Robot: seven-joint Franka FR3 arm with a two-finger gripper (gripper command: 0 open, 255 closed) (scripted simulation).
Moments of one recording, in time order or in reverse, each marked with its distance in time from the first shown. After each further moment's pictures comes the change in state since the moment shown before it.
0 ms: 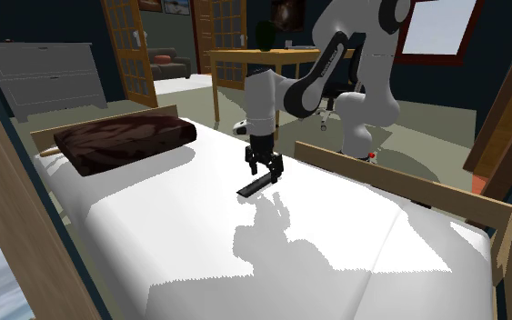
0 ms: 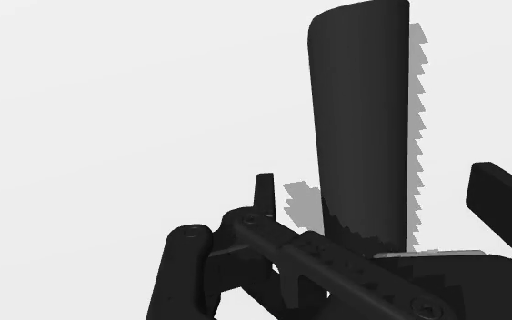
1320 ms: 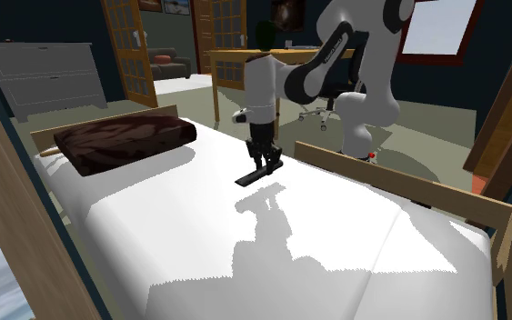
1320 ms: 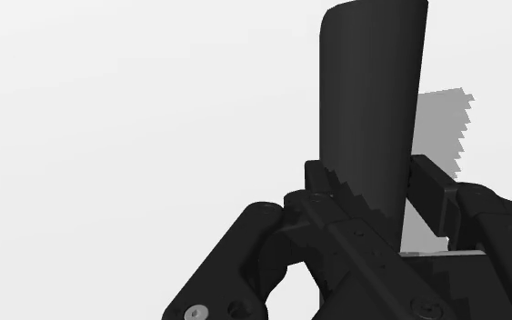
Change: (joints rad) arm -0.002 -0.067 -0.001 0.032 -0.015 -0.098 0.015
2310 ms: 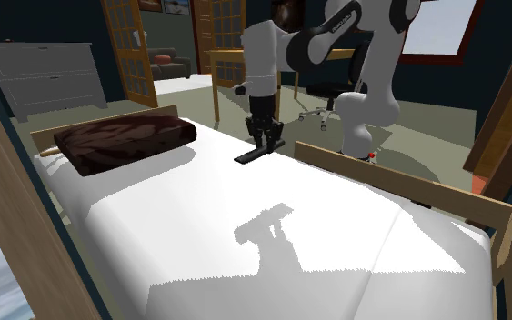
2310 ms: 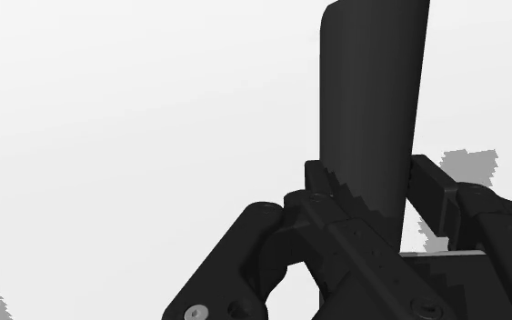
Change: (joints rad) arm -0.002 -0.098 0.003 0.110 -0.019 -0.208 0.026
